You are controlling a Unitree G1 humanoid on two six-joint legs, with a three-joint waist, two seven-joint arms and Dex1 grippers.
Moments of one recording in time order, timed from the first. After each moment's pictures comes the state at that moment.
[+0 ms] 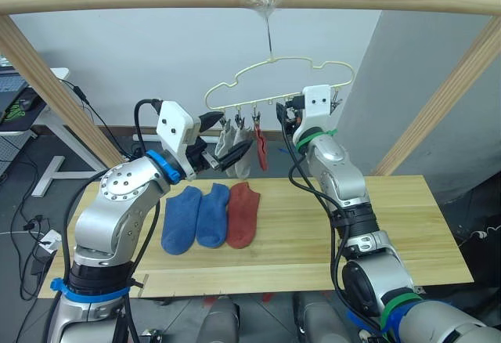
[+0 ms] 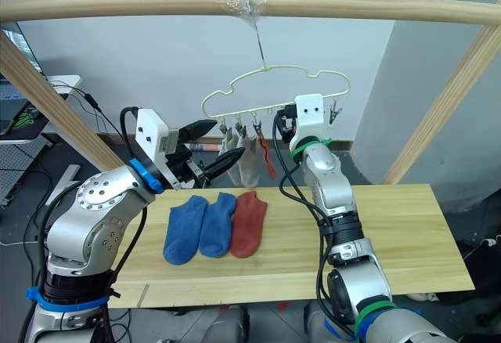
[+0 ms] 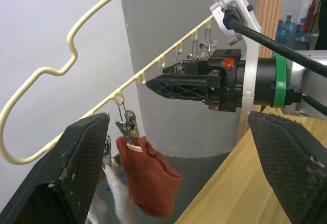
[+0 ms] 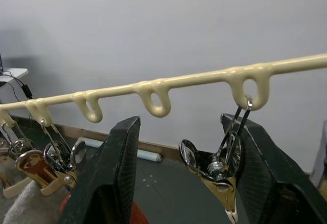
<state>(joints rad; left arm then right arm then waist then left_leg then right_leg) -0.40 0.54 0.08 -0.38 -0.49 0.51 -0.60 -0.82 0.05 -0.03 0.33 0.07 0.29 0.08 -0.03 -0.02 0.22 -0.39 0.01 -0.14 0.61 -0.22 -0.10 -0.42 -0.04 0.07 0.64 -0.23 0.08</state>
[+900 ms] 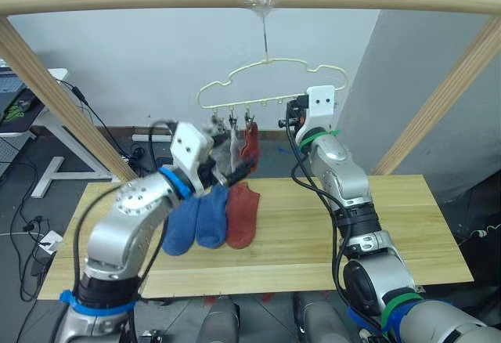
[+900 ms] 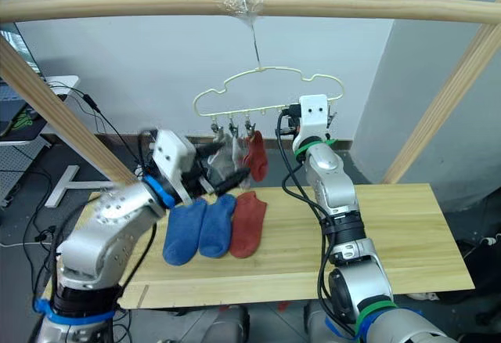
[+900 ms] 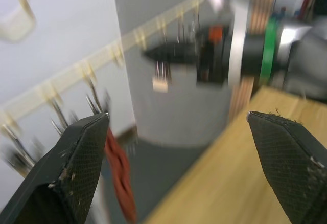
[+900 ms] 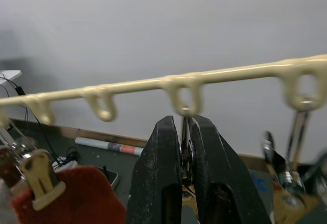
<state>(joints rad) -0.26 0.48 -0.01 -0.38 -0.43 0.57 -0.54 -0.81 0.04 -0.05 0.32 0.10 0.34 0.08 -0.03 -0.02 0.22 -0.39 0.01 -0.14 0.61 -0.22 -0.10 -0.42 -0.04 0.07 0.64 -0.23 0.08</state>
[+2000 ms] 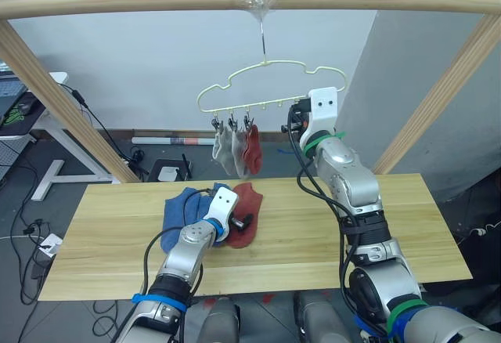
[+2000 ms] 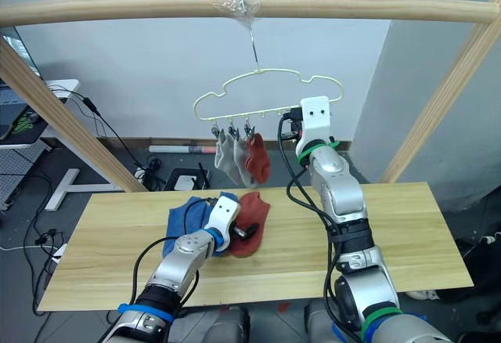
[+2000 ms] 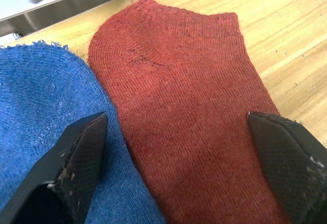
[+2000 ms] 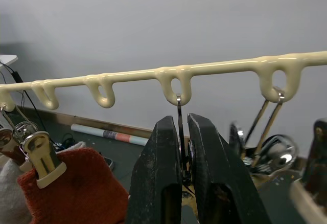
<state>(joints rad) -0.32 0.22 -0.16 0.44 -0.01 0.29 -0.40 -0.75 0.00 0.00 0.15 0.10 0.50 0.07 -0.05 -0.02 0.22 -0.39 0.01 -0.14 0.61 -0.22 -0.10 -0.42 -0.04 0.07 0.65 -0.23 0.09</state>
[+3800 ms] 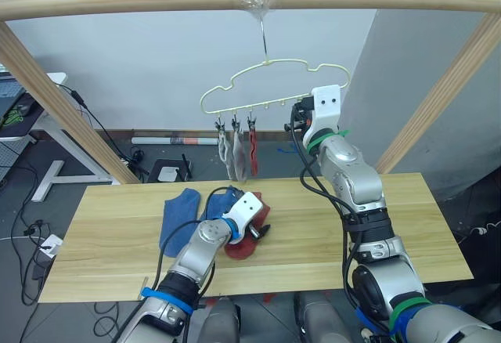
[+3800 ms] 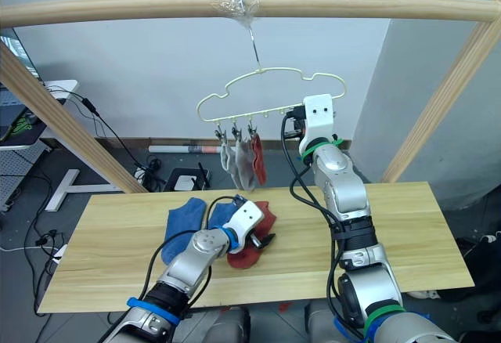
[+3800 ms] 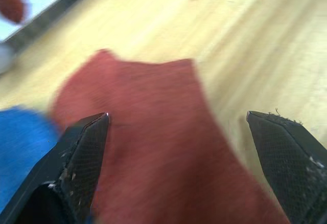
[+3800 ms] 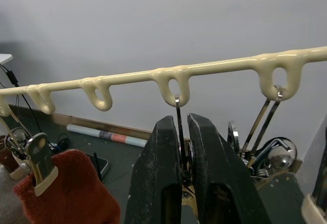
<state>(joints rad) -0.34 0.22 -0.31 0.37 0.12 0.29 -0.52 -0.77 -0.02 0.00 0.17 0.10 0.49 0.08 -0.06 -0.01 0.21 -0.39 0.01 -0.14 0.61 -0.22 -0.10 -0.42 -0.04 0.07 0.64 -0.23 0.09</state>
